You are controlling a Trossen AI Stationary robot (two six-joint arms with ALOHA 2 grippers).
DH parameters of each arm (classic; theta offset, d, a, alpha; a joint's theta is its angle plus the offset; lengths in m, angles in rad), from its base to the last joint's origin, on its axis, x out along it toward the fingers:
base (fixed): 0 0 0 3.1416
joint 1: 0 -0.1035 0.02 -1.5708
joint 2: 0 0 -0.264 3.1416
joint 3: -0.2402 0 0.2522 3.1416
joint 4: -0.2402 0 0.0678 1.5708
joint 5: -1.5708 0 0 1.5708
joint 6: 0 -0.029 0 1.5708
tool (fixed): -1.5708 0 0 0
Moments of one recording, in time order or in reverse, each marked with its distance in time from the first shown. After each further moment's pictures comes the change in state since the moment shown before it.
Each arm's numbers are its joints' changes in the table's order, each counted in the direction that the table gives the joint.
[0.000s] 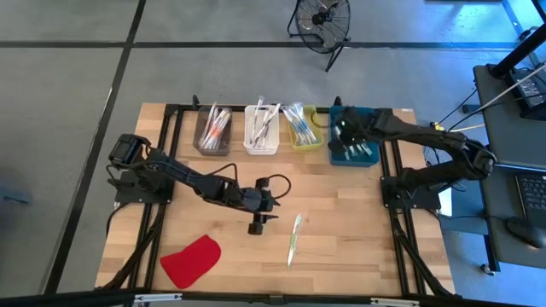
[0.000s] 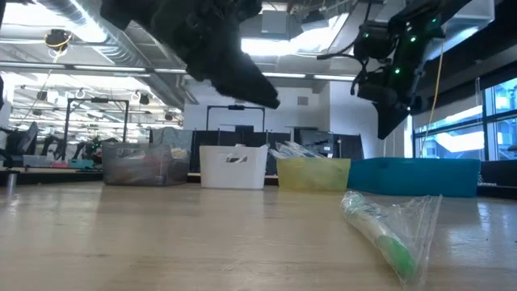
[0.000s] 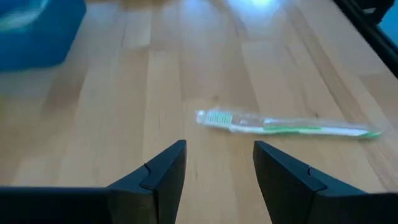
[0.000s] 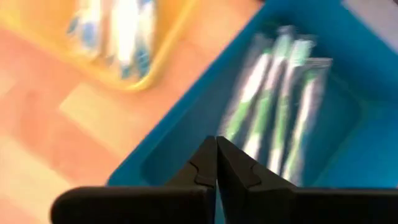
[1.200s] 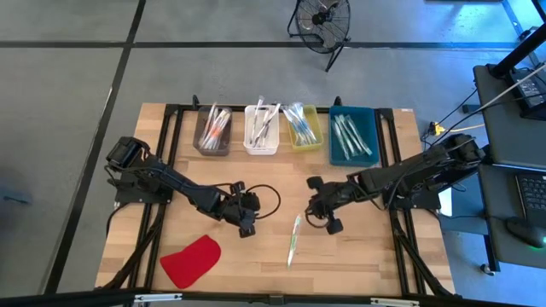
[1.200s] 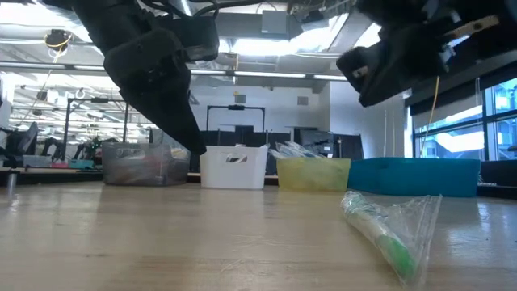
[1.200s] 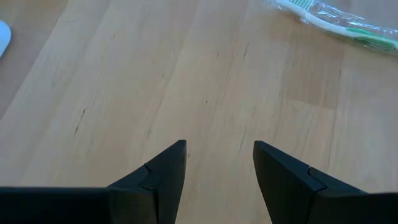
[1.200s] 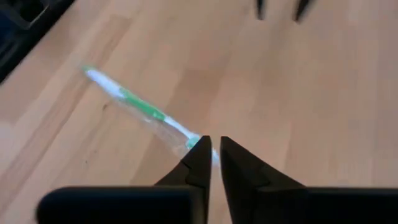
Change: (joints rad) left arm 0.128 0.000 0.001 -0.421 -0.267 0.507; right arm -0.819 -0.124 0.097 0.585 -0.262 0.387
